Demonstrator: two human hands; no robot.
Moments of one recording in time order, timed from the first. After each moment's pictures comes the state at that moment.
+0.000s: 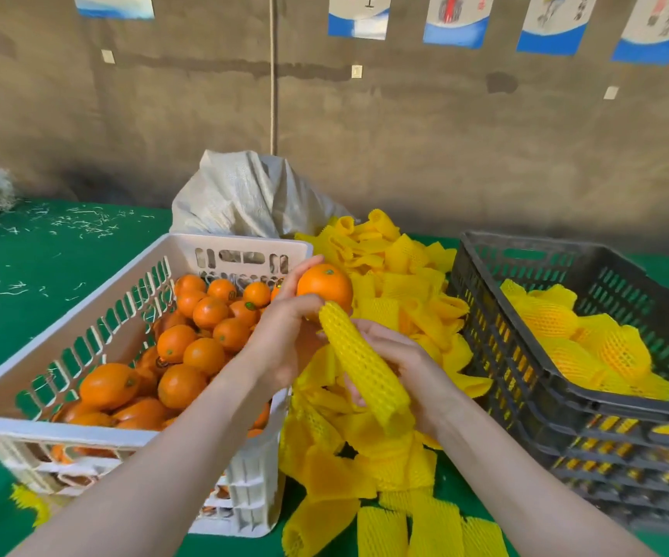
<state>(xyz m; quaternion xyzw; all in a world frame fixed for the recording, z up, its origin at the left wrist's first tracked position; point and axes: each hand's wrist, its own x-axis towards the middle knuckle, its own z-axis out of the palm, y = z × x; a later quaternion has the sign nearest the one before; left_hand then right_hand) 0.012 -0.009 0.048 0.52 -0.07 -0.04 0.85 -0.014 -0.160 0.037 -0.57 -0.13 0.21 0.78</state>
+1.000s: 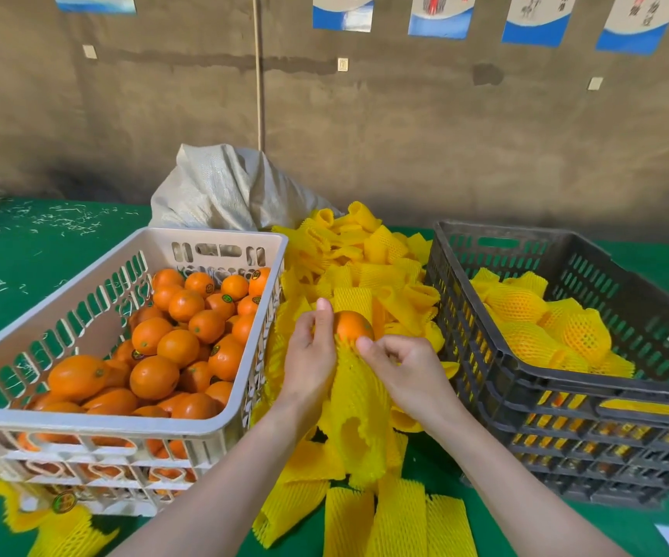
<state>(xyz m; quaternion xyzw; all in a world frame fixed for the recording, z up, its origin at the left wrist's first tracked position) -0.012 -0.085 0.005 0.71 0.03 0.13 0.69 -0.030 -0.215 0.014 -0.83 -0.17 -0.10 0.52</state>
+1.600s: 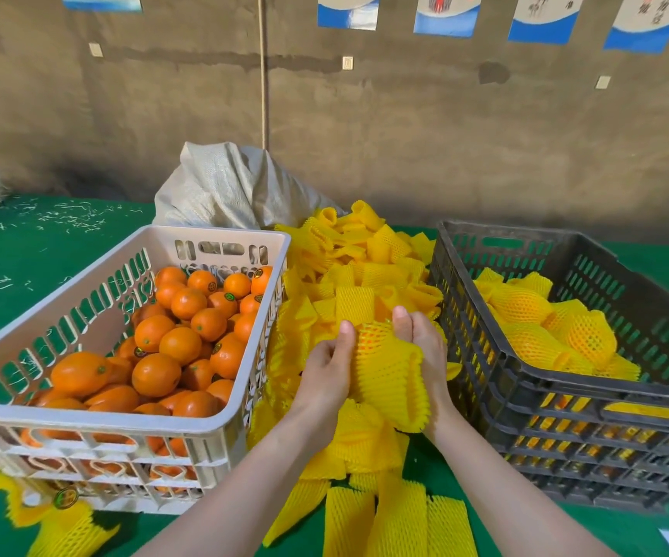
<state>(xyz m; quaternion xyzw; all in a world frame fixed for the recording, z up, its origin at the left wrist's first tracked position) -0.025 -0.097 -0.006 0.61 0.05 -0.06 0.79 -0.009 -0.210 0.007 -0.80 -0.04 -0.21 0.56</state>
